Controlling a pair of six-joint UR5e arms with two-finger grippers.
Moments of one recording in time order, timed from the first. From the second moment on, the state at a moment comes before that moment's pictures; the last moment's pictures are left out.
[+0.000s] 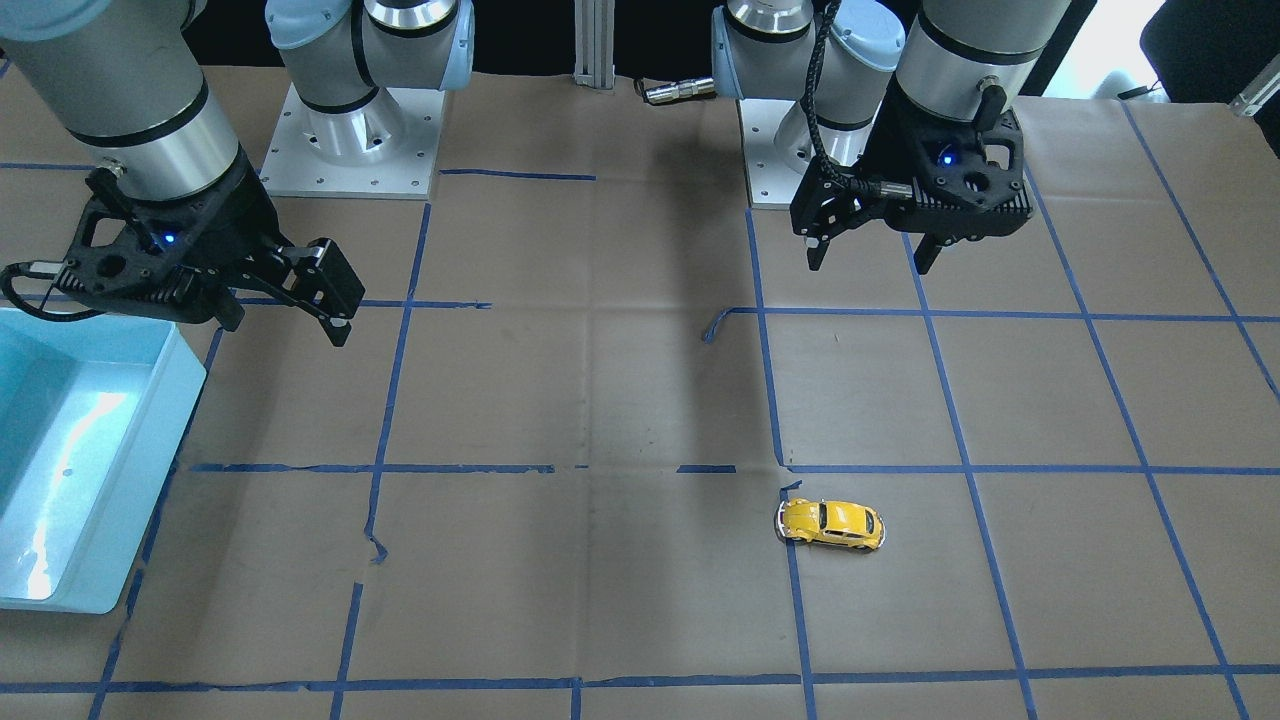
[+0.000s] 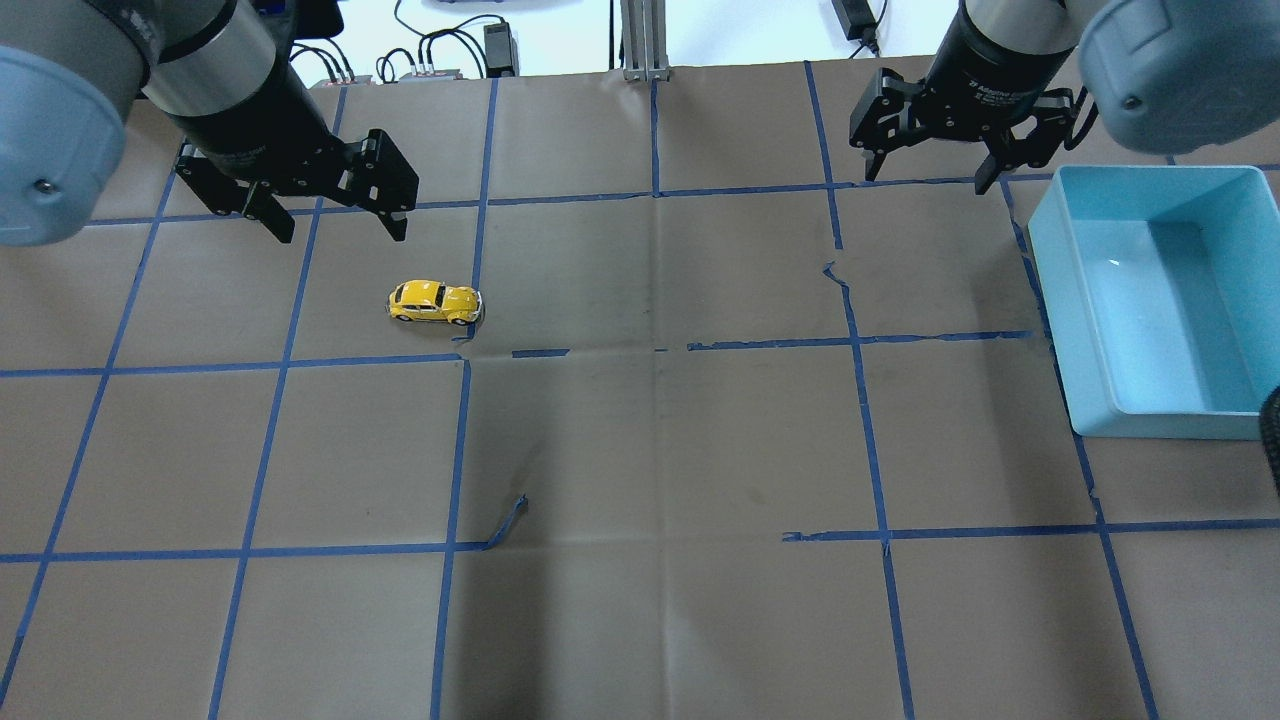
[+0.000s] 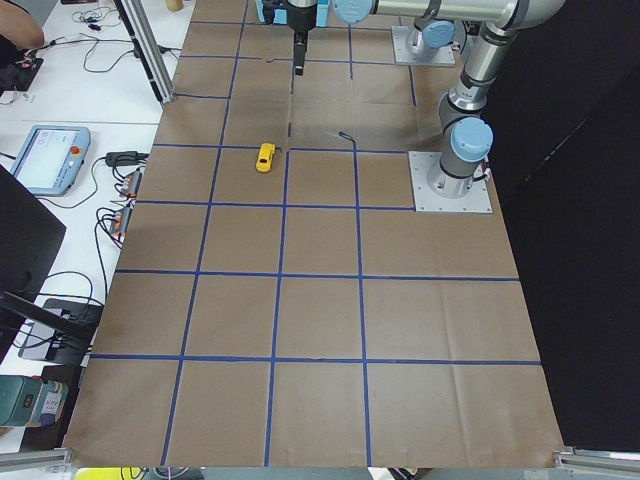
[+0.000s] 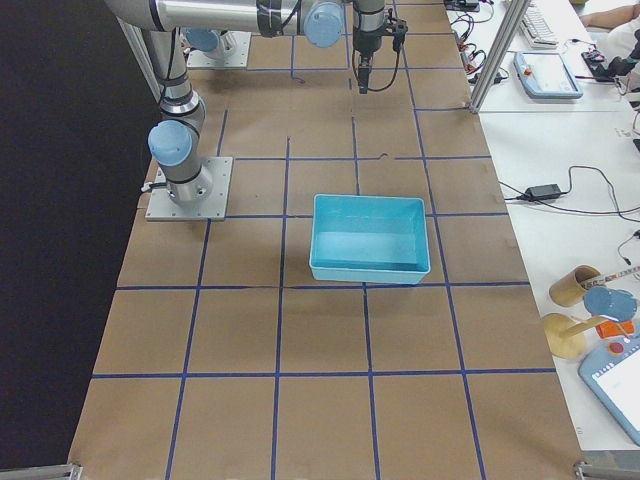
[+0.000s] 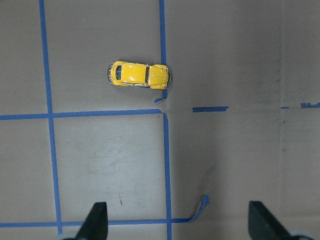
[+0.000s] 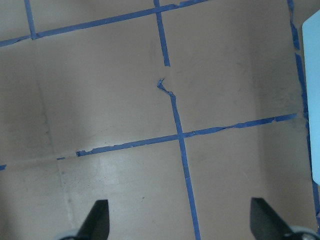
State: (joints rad) left arm -1.58 -1.57 -1.55 -1.54 1.58 0.02; right arm 1.56 -1.47 1.53 -1.71 -1.53 0.16
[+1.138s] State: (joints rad) left arm -1.57 -1.62 -1.57 -1.52 1.57 0.67; right arm 1.56 -1.47 1.52 -1.71 -1.53 0.16
